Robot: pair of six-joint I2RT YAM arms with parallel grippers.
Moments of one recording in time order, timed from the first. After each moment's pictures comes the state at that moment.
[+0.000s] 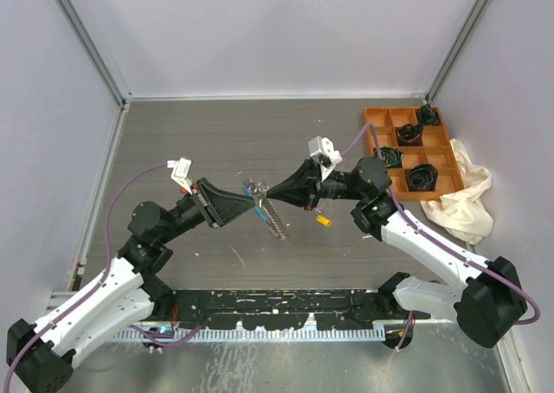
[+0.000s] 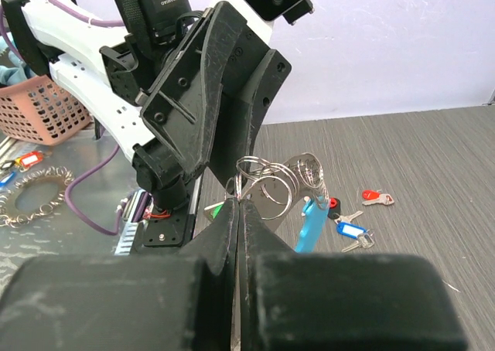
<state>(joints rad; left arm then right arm) -0.64 0.67 0.45 0.47 0.43 -1.02 0.63 1.10 0.74 0.64 -0.92 0.30</state>
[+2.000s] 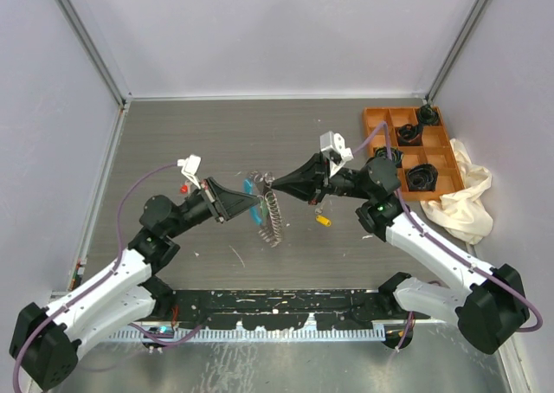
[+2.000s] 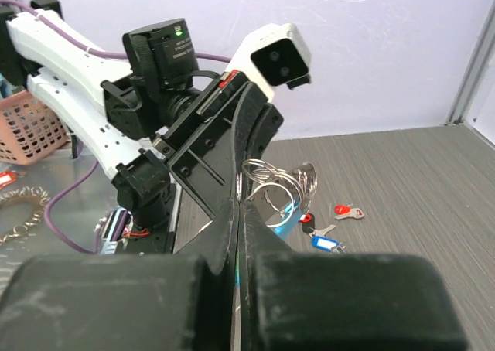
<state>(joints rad) -0.62 0.81 0.44 0.59 0.46 -1.12 0.60 1.07 0.74 0.69 -0.89 0.32</state>
